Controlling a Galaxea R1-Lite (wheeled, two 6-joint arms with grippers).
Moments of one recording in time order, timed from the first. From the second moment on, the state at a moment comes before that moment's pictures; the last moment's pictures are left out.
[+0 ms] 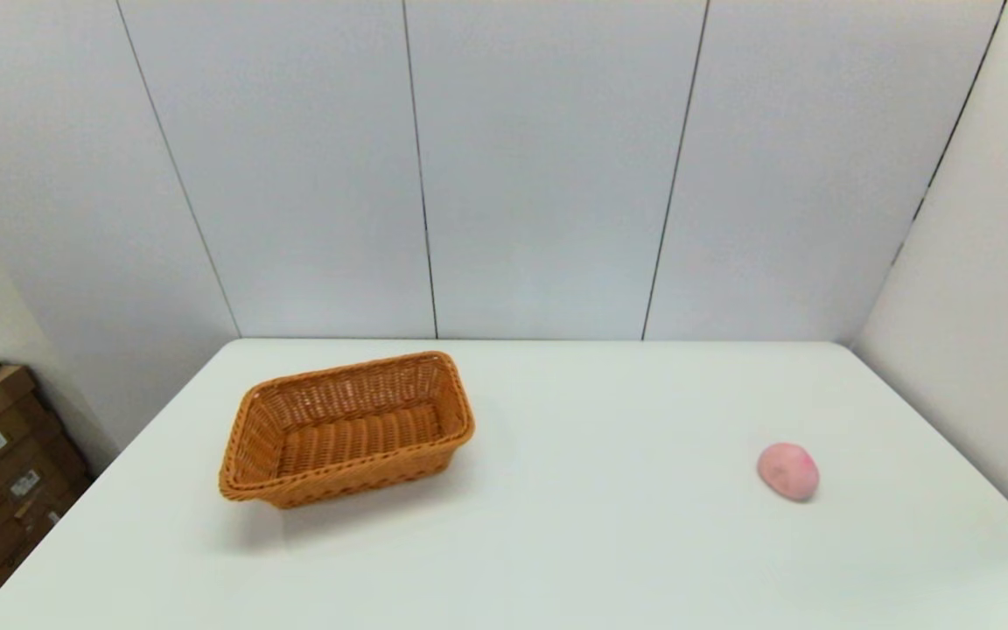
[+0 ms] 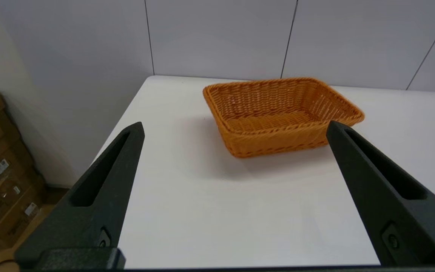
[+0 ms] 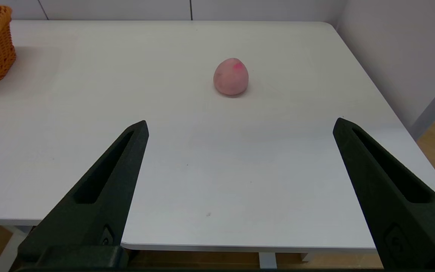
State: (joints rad) left arm 0.00 0.13 -0.27 0.12 0.02 -0.08; right arm 0.00 0.00 -0.08 0.19 -0.02 0.00
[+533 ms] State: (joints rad) left arm 0.01 0.94 -0.72 0.16 0.06 -0.34; right arm 0.00 0.00 -0.08 0.19 -0.02 0.00
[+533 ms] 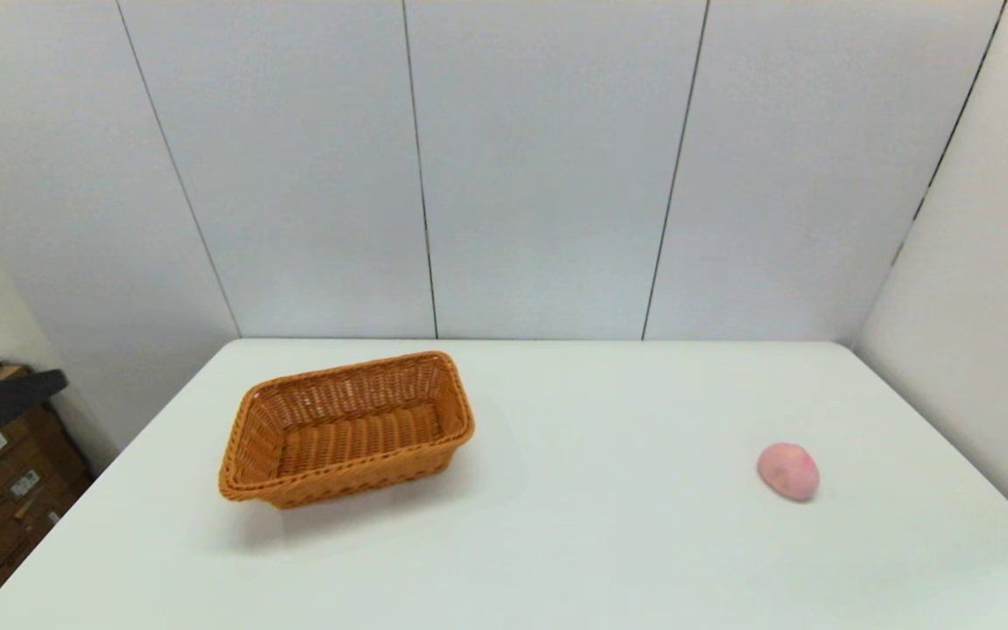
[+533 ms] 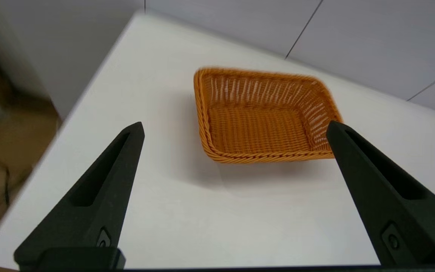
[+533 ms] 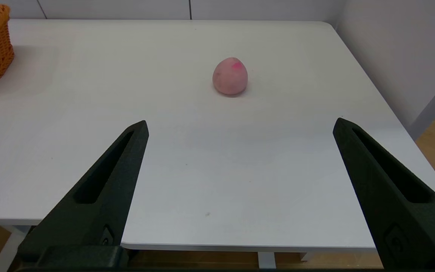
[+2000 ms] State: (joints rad) left arm 0.04 2.13 -1.14 0.26 -0.10 -0.51; right arm 0.00 0.00 -0.08 0.19 -0.02 0.00
